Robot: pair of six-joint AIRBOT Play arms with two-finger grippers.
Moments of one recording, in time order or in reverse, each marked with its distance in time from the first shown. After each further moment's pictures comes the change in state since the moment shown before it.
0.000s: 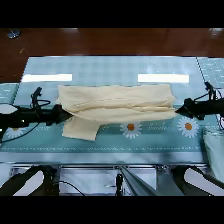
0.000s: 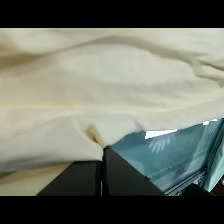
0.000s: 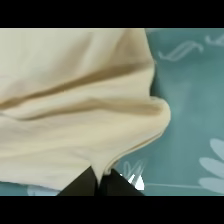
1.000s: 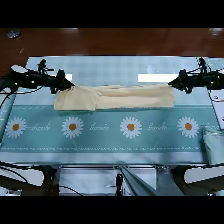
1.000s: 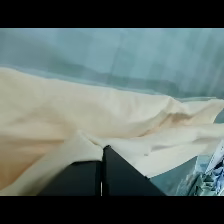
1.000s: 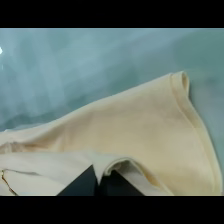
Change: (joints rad) left arm -0.035 -0.633 0.674 0.005 0.020 -0.154; right arm 0.097 -0.462 0.455 0.253 -0.074 0.000
